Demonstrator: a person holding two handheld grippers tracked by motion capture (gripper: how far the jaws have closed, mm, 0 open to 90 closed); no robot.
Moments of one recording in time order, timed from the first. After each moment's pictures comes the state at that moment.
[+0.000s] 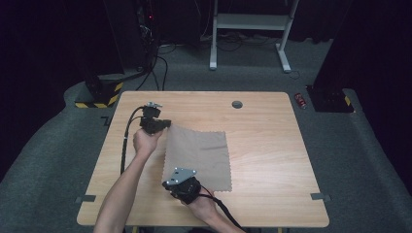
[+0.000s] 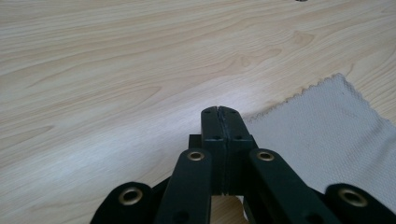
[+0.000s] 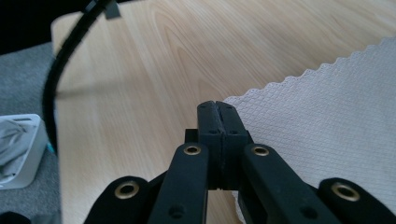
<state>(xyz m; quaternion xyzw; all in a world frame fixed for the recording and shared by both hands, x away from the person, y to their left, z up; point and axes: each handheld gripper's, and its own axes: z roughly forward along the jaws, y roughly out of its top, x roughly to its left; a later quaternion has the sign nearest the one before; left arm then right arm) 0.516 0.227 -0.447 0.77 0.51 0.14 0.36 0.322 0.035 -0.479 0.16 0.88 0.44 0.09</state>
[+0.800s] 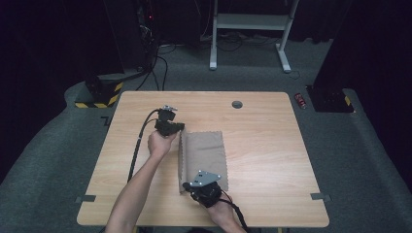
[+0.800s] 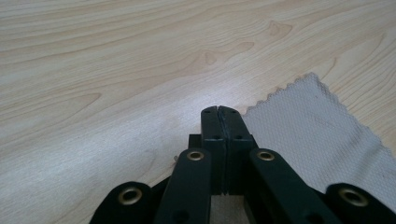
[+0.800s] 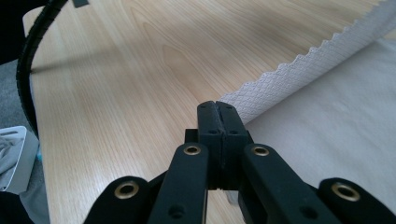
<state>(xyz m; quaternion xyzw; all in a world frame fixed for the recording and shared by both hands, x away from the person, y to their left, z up) 0.528 0.175 -0.468 0.78 0.49 0.12 0.37 0.317 -0.024 -0.495 0.23 0.86 0.44 0.10</state>
